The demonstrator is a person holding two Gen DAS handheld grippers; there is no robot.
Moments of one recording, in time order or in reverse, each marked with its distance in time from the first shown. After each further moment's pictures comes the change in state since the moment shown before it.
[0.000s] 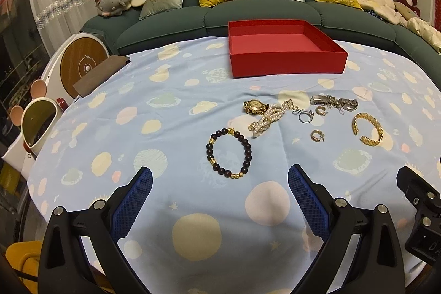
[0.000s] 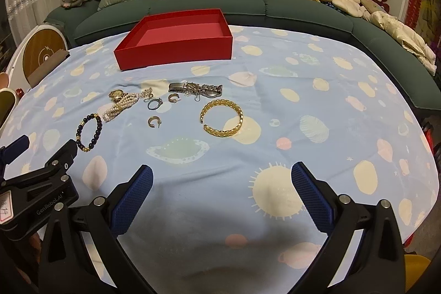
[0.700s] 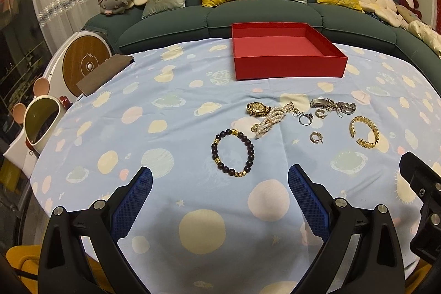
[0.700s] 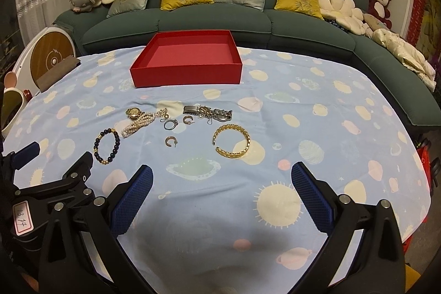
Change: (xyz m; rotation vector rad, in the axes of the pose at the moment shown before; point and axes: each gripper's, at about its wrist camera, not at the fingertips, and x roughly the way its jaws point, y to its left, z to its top) left arm -0.007 0.005 0.000 -0.011 0.018 -0.006; right arm -0.023 0.010 0.007 -0.040 -0.083 0.018
